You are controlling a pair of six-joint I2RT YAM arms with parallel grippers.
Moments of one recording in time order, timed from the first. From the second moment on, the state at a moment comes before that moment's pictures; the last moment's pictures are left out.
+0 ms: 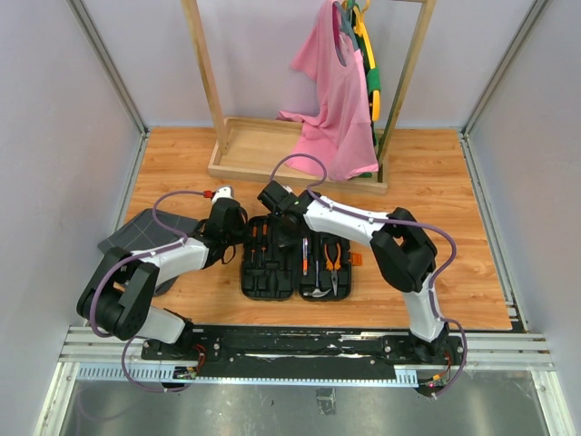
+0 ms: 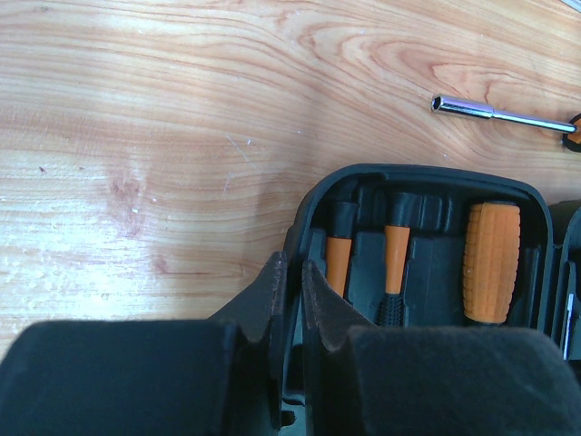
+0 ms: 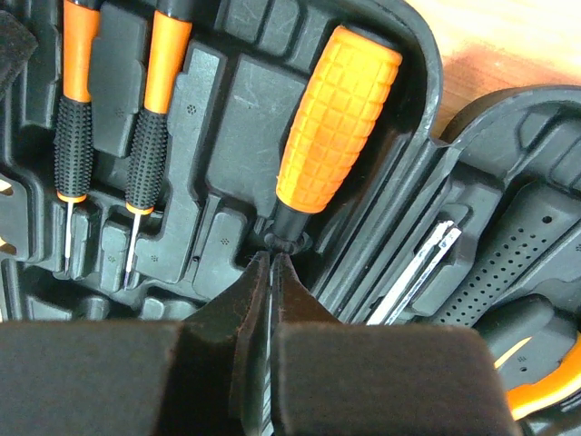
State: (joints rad) left arm -0.44 1.42 0.57 0.16 -0.21 -0.59; right arm 0.90 2.07 1.57 -0.71 0.08 0.54
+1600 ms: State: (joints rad) left arm -0.43 1.42 0.57 0.16 -0.22 -0.59; right arm 0.91 2.06 1.53 -0.65 0.07 0.57
